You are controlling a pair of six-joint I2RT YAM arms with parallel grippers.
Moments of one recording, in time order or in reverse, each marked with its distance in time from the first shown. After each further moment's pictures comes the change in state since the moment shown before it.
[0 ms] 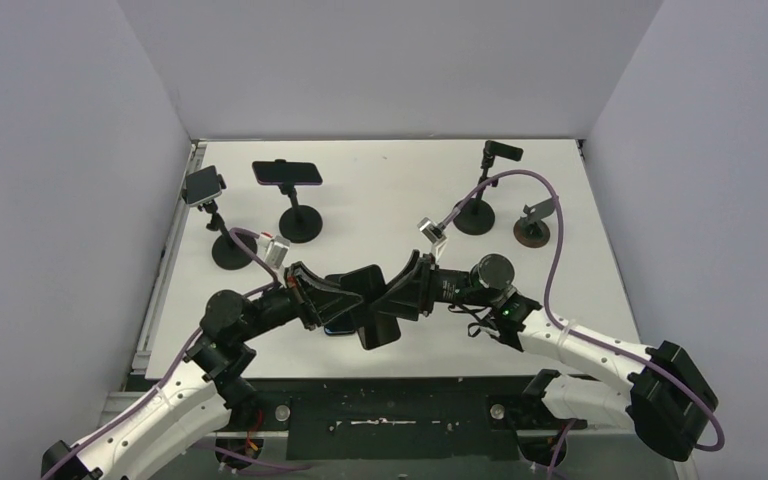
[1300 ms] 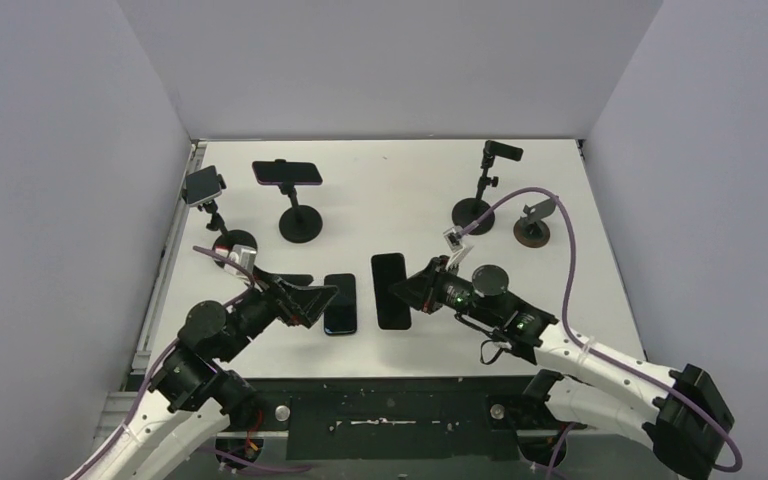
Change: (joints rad) left arm 0.000 -0.250 0.087 -0.504 -0.384 0.159; right arm 0.043 -0.177 -0.058 -0.360 0.483 -0.174
